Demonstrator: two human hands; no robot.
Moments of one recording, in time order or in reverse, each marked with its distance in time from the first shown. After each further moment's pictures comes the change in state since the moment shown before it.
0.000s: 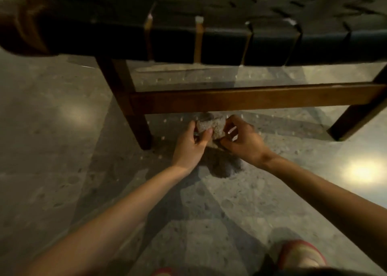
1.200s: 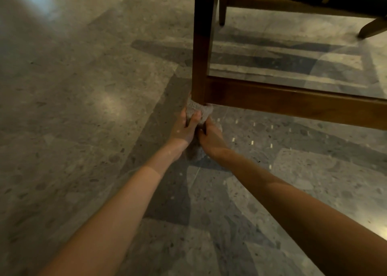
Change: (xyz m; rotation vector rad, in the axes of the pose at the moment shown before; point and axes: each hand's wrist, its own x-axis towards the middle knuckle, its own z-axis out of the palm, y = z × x) left_hand 0.044 -0.114 -0.117 -0.212 0.329 -0.062; right_hand 0.093 -0.059 0.214 0.191 -0.137 -0.010
